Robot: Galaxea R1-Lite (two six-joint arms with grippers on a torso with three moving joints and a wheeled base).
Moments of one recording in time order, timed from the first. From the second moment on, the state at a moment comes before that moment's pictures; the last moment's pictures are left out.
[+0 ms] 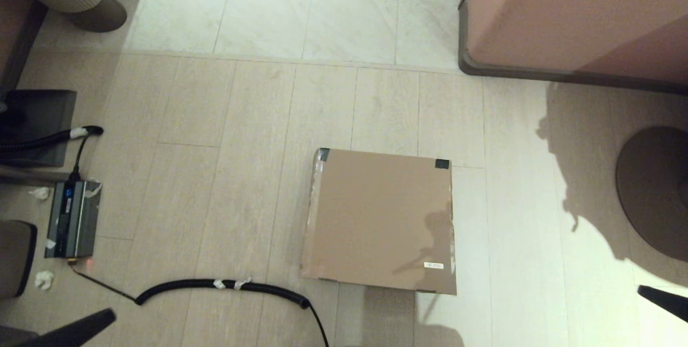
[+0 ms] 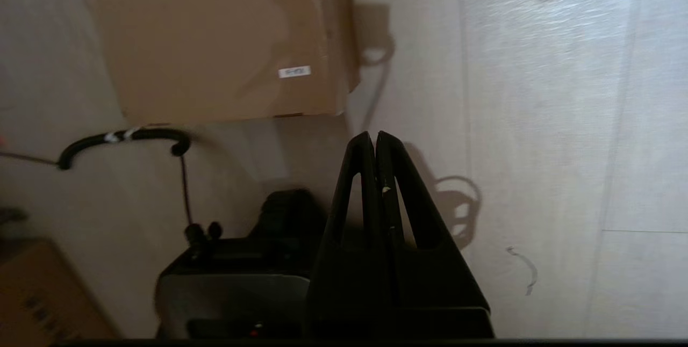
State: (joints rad) left arm -0.12 0.68 -0.42 -0.07 -0.42 -0.59; right arm 0.00 0.88 -0.43 0.02 0.20 0.35
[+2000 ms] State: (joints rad) left arm -0.23 2.25 -0.93 -0.83 -0.42 -0.58; right arm 0.15 2.41 -0.59 -1.33 0.34 0.43
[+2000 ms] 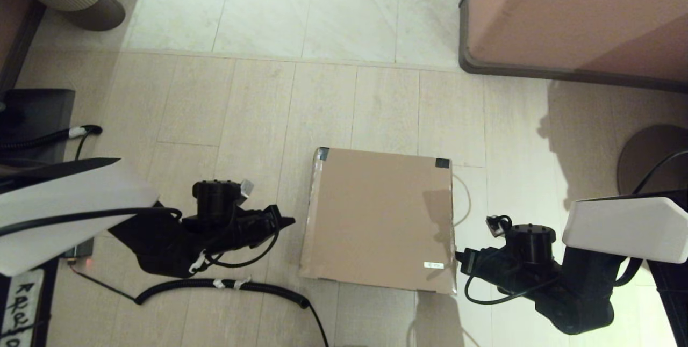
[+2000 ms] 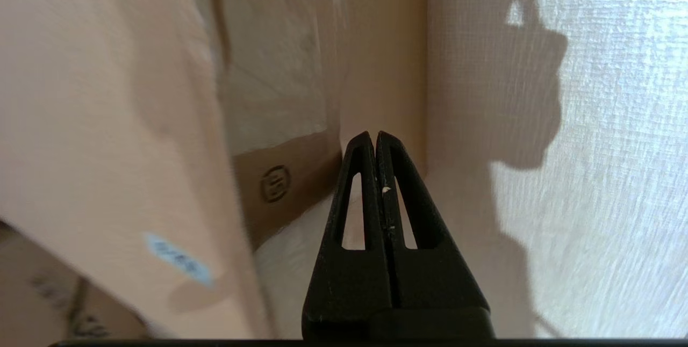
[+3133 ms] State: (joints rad) left arm -0.27 2.08 -0.95 -0.78 -0.39 -0.66; right arm 0.14 2.15 -0.43 -1.34 0.53 0.56
